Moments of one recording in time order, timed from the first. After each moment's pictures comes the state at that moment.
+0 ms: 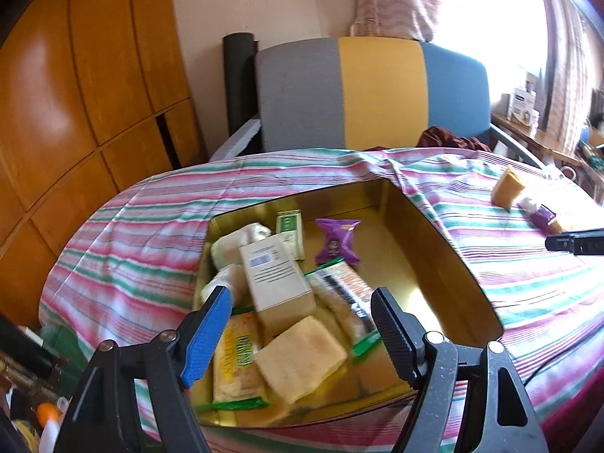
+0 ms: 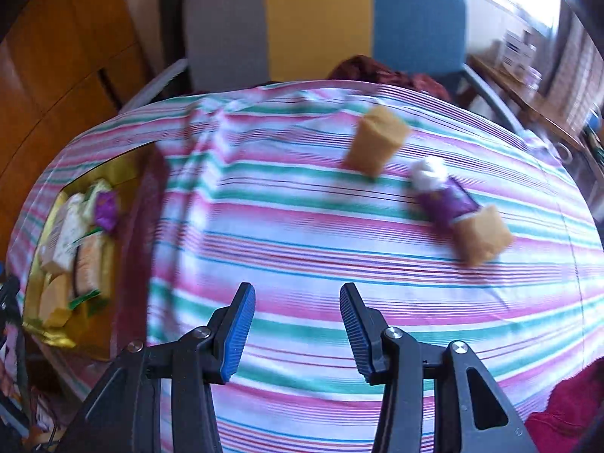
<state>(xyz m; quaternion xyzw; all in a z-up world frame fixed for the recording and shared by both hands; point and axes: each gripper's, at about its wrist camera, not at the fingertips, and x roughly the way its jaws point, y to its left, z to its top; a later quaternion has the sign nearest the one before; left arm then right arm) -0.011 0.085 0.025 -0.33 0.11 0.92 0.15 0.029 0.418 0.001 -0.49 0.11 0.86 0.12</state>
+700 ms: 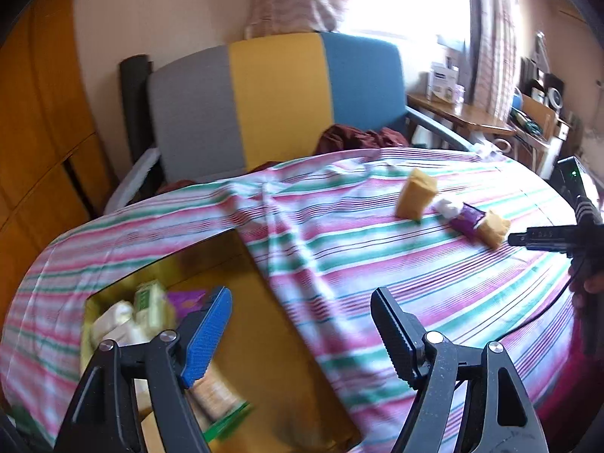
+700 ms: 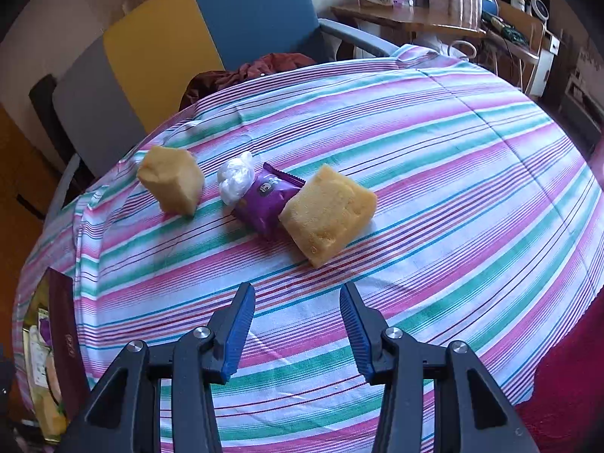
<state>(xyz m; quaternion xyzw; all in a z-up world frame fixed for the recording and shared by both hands) -0.028 0.246 0.044 -0.33 0.15 0.88 0.30 0.082 0.569 -0.023 -0.44 0.28 0.81 0.27</state>
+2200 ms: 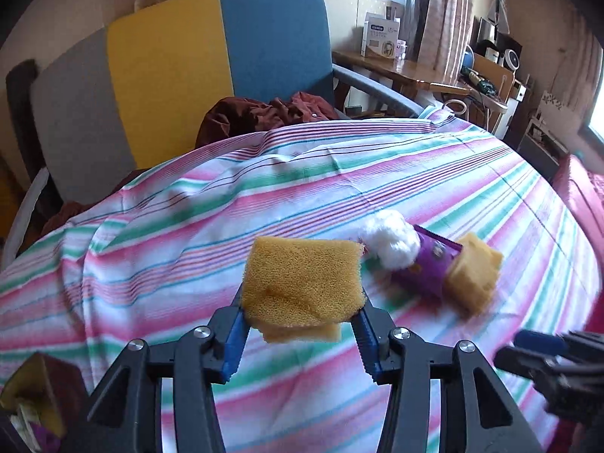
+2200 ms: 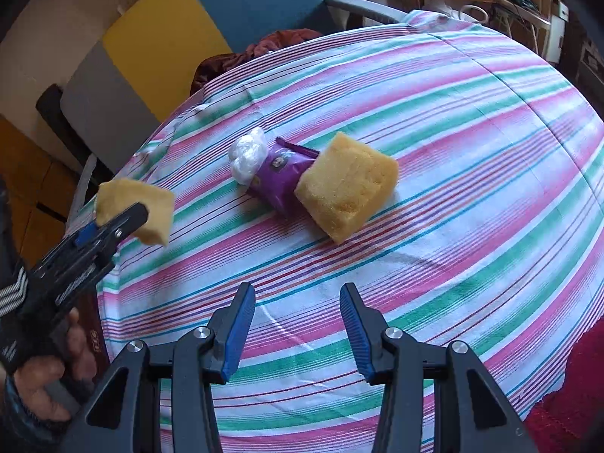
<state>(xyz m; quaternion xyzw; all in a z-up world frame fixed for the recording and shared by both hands) -0.089 0.452 -0.014 -0.39 0.18 0.81 0.41 0.077 0.569 -0.038 -0.45 0.33 0.79 0.23</state>
